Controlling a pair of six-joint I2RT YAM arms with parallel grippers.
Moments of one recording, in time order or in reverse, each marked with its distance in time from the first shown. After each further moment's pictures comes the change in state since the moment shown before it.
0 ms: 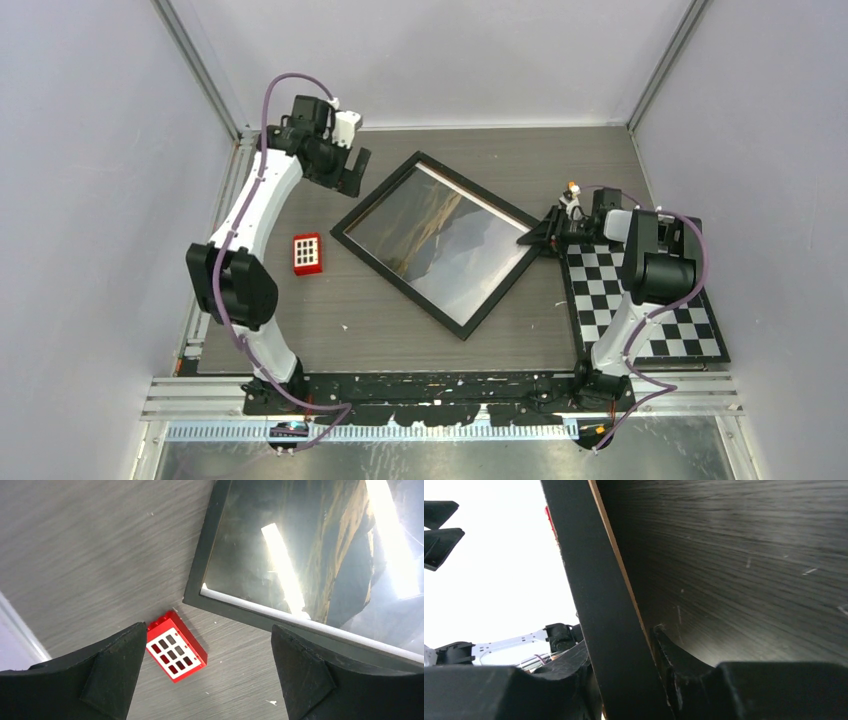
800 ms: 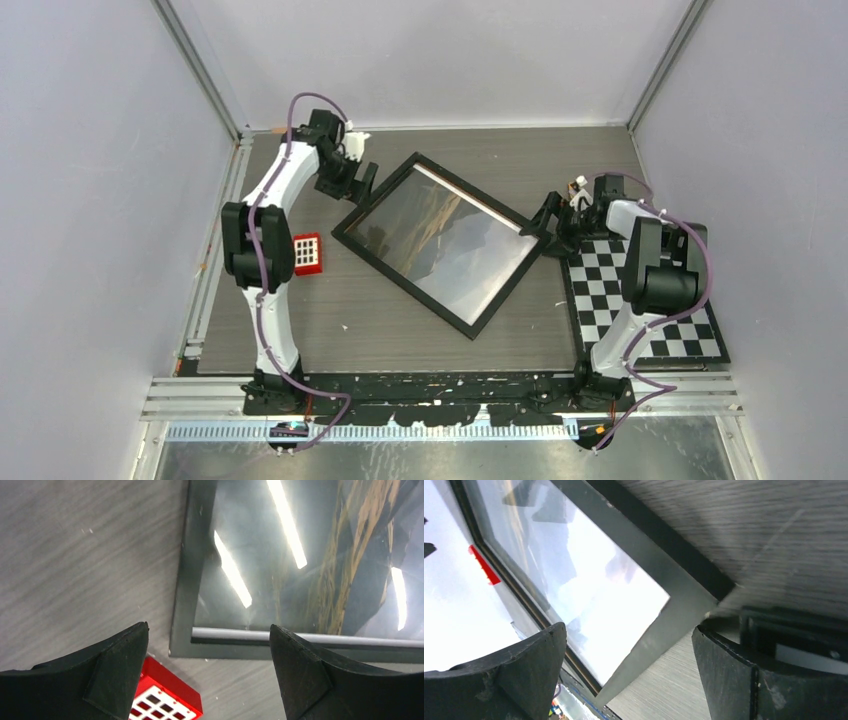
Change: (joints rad) left arm 0.083 0.313 0.043 0.002 0.210 0.039; right arm 0.014 -0.053 0.084 -0.136 0.327 -0.034
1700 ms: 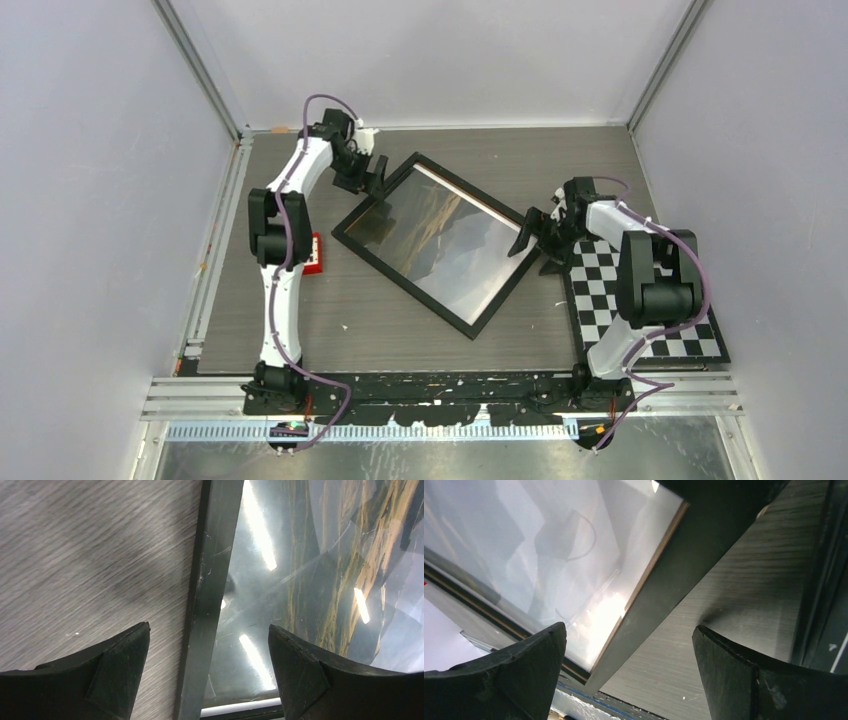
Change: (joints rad) left arm 0.007 0.320 0.307 0.036 0.127 -0.030; right arm 0.177 -0.119 -0.017 -0.215 0.291 0.087
